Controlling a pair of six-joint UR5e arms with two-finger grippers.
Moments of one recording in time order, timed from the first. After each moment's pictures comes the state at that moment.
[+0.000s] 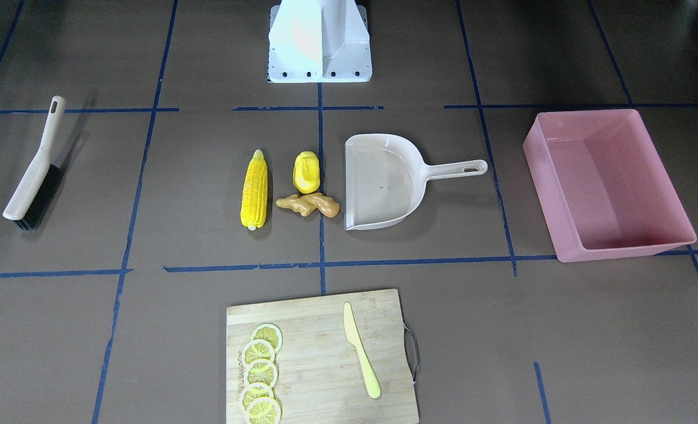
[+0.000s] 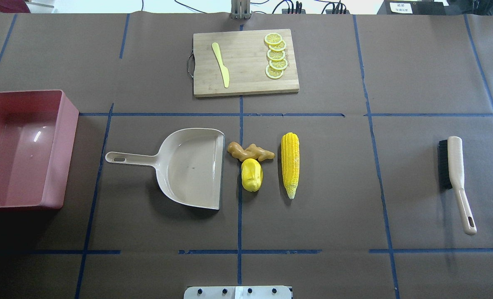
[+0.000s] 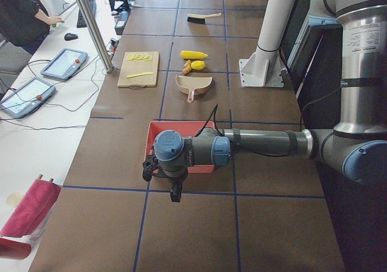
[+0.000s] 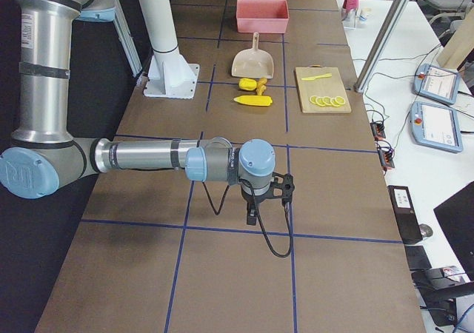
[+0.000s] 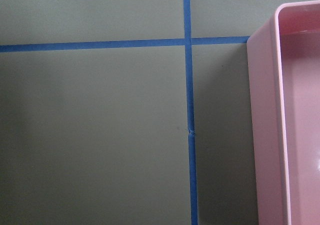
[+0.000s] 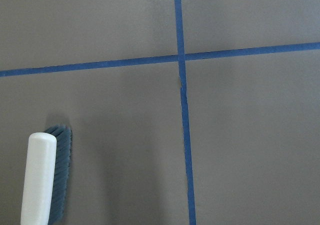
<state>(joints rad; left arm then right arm) -1.59 -1.48 -1.67 -1.52 -2.39 0.09 1.57 -1.70 1.77 -1.60 2.41 0.11</state>
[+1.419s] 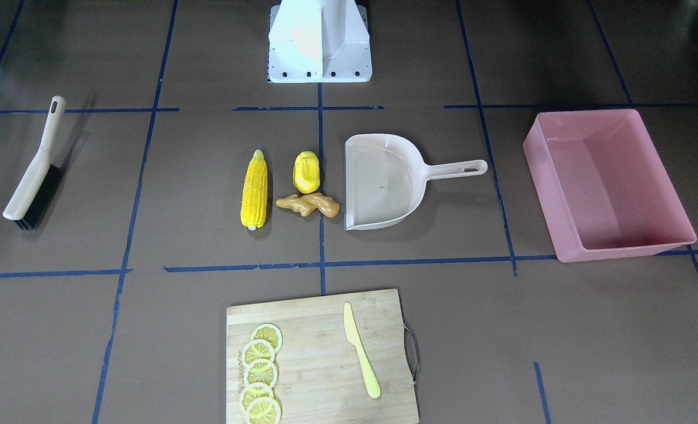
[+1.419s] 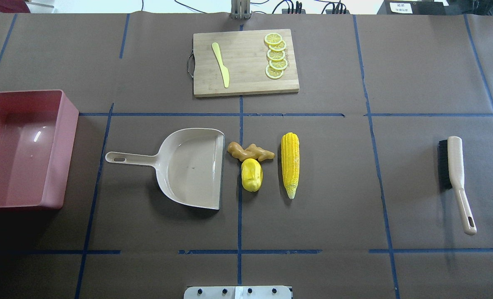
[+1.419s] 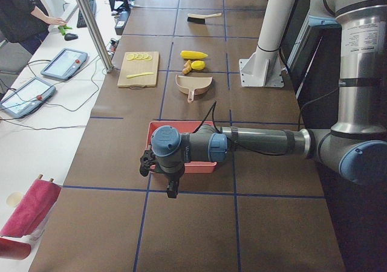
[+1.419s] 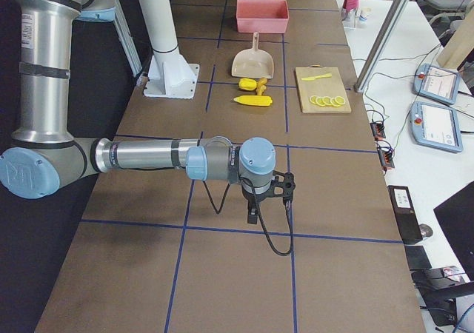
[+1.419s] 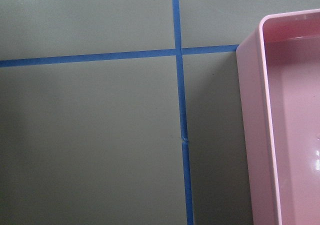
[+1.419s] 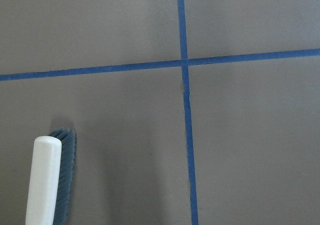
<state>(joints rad) -1.58 -1.50 -1.68 -1.52 -2.40 0.10 1.57 -1.69 1.78 -1.60 2.41 0.11</state>
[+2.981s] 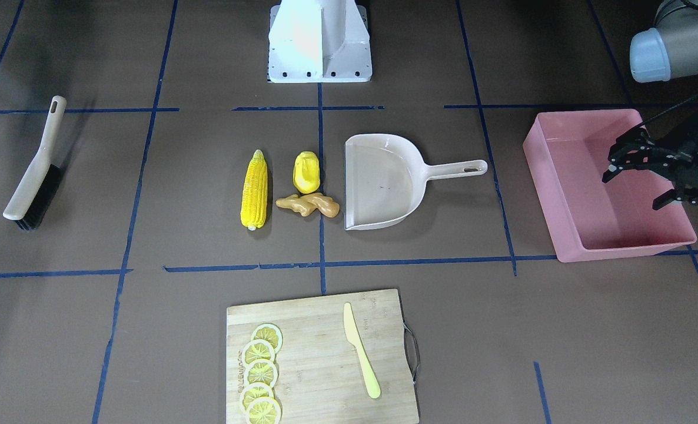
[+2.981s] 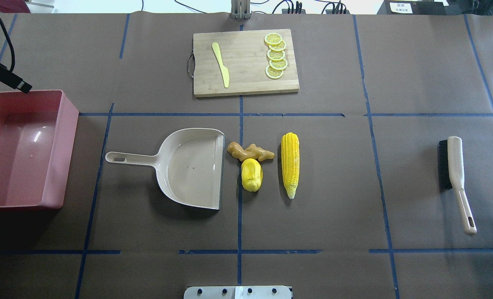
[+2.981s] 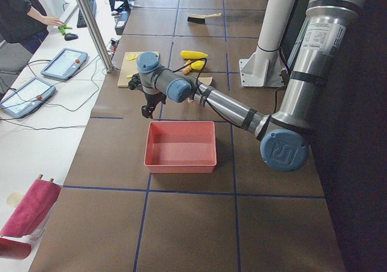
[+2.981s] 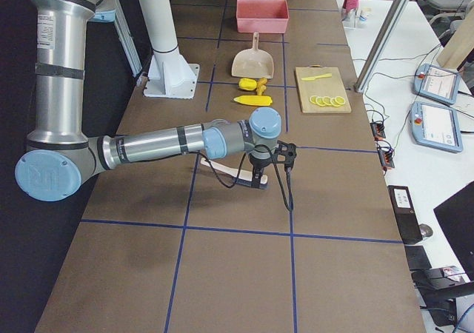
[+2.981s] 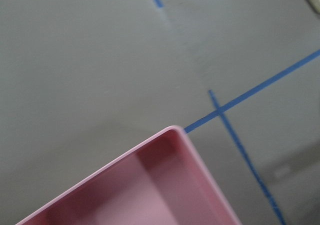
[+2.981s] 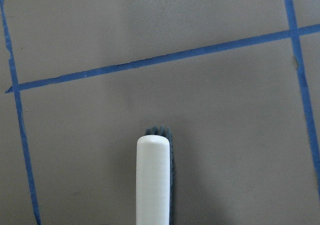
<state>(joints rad) -1.21 -1.82 -1.77 -1.67 -2.39 -0.07 1.26 -1.71 1.87 -1.33 2.39 0.68</state>
